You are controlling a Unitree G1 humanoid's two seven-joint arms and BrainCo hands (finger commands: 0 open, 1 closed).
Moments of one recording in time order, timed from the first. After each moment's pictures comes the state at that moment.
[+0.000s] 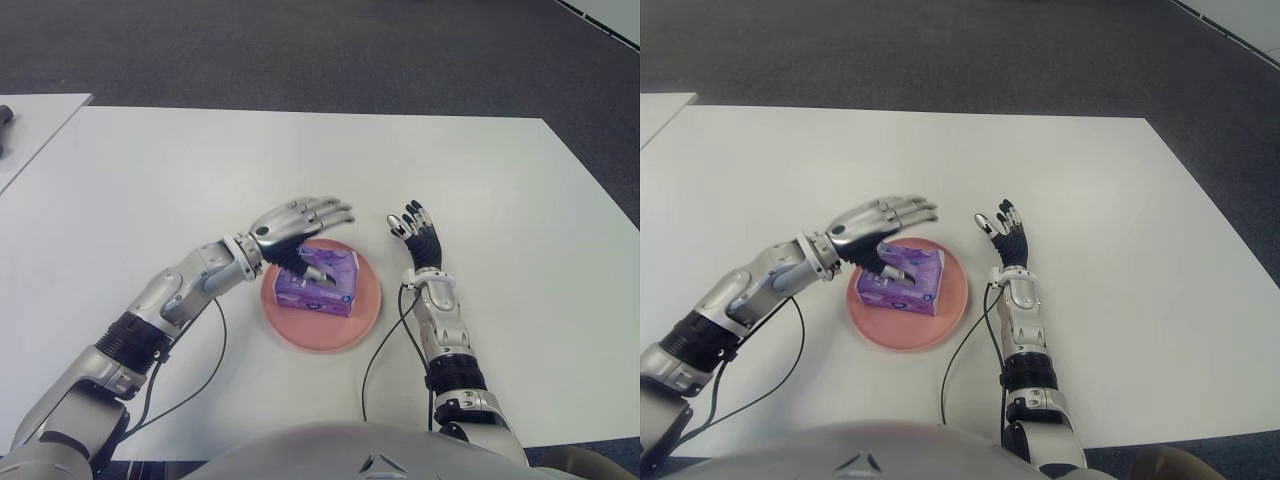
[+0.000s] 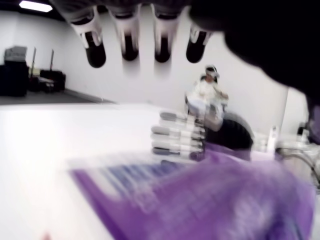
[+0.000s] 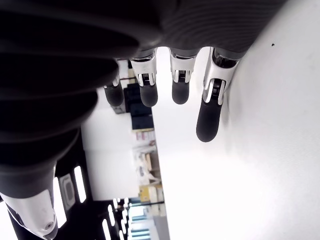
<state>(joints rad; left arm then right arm) -0.29 0.55 -0.39 0.04 0.67 -0.48 -0.06 -0.19 0.02 -0.12 0.42 0.08 -0.09 -0.04</state>
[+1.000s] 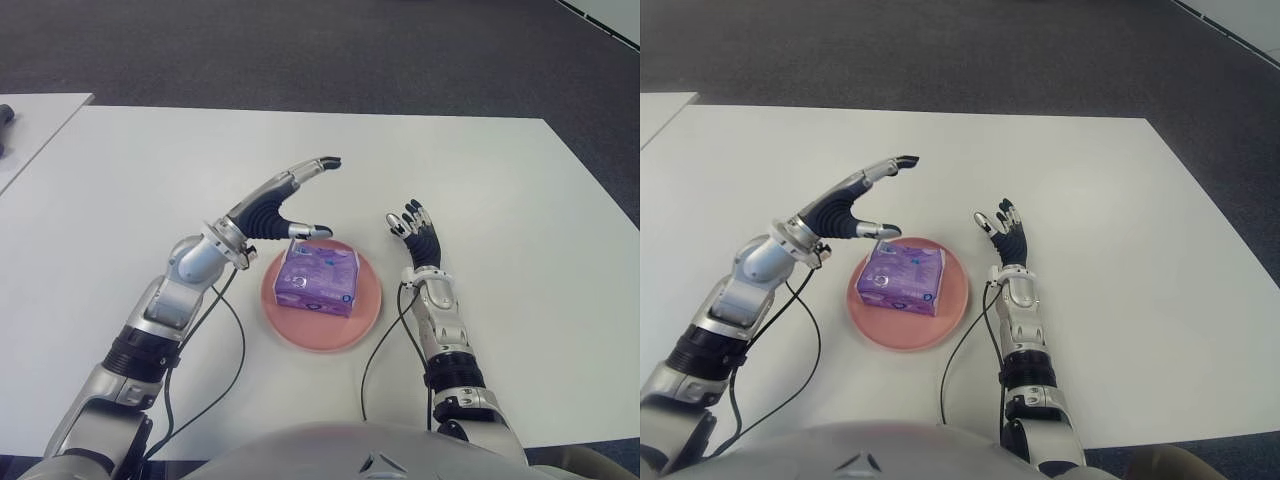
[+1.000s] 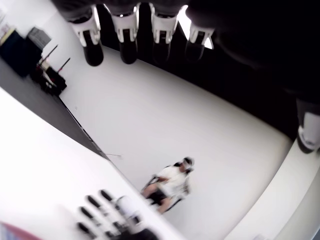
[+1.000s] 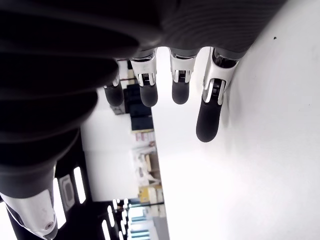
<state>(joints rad) -0.26 0.42 -0.17 -0.01 0.03 -0.37 -0.35 -0.20 0.02 -0.11 0.43 0.08 -0.09 -0.06</state>
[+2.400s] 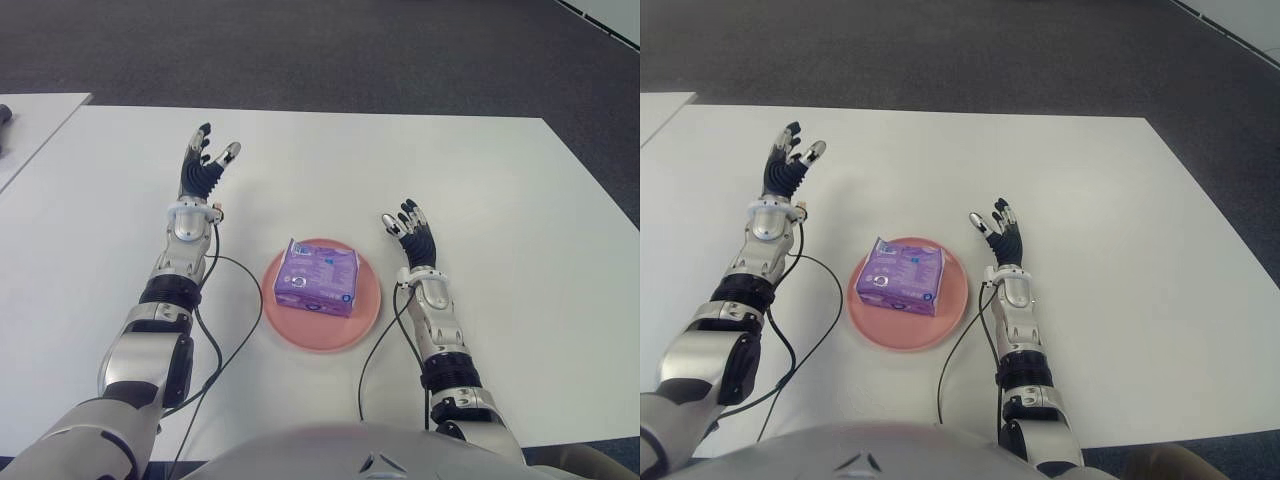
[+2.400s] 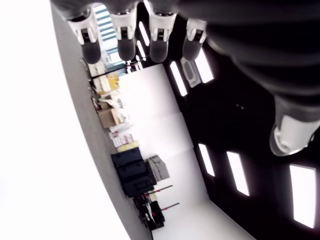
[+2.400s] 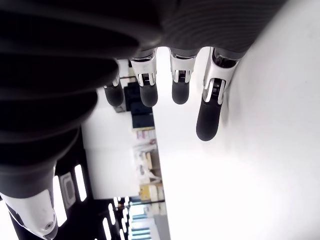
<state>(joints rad) -0.55 0.28 0.10 0.87 0.10 -0.39 0.20 -0.19 0.03 -0.10 0.44 0.08 -0.10 -0.06</state>
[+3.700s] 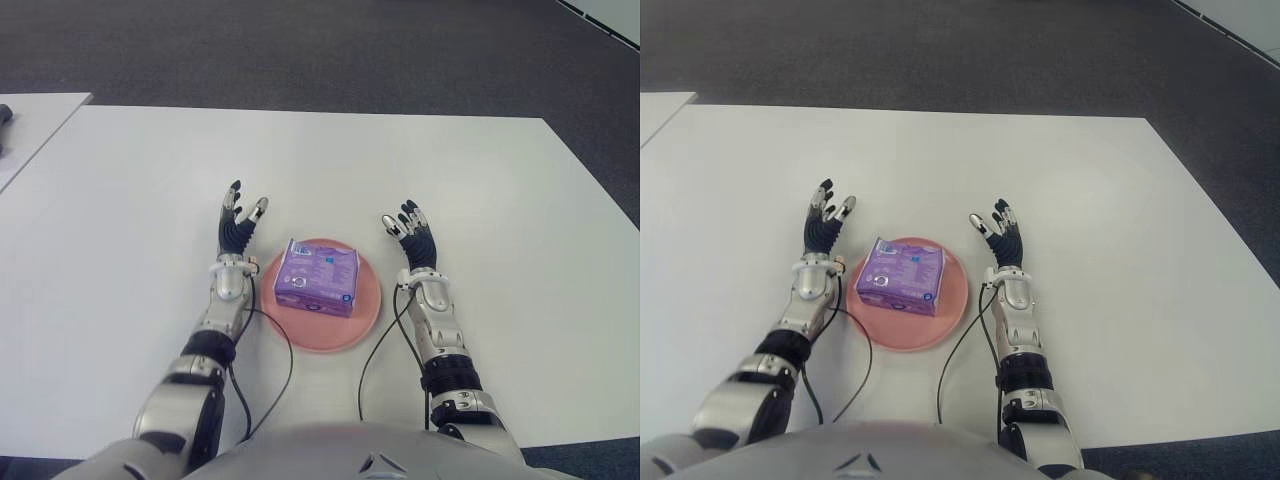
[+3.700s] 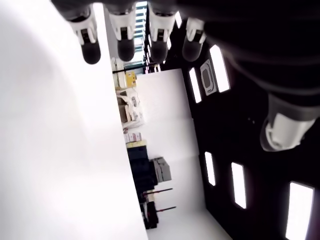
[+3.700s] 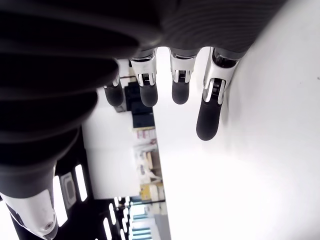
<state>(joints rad) -0.24 0.05 0.04 0.72 0.14 -0.52 0.32 -0.18 0.03 -0.10 0.42 0.08 -0.10 -0.06</state>
